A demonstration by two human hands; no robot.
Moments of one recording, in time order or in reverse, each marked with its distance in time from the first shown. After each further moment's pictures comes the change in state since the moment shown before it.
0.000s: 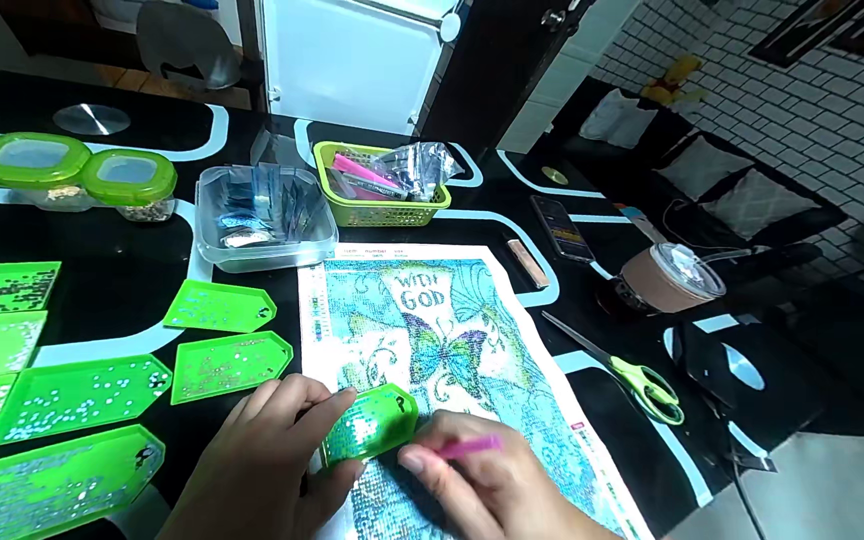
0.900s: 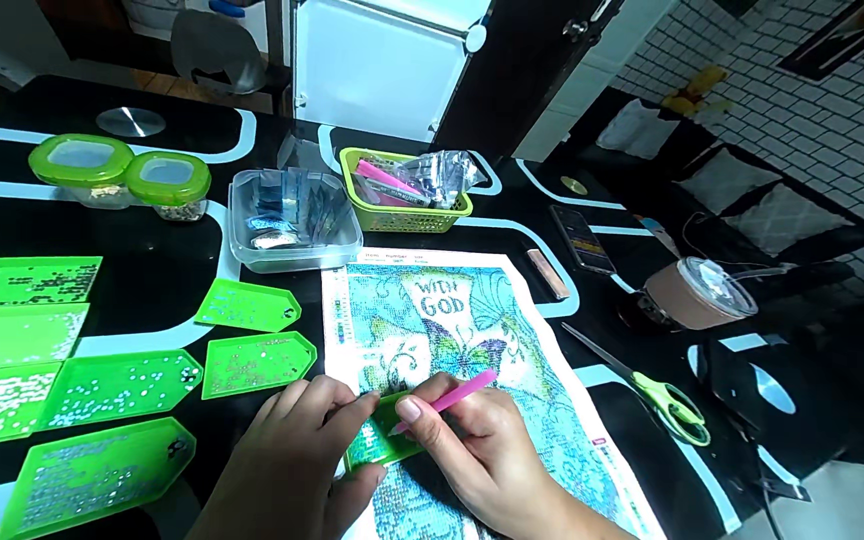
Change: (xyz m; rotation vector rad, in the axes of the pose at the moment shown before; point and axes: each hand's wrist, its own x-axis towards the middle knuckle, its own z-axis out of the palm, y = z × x) left_hand -0.001 -0.001 0.006 0.053 0.054 0.027; right_hand 0.031 0.010 0.018 0.132 0.091 0.062
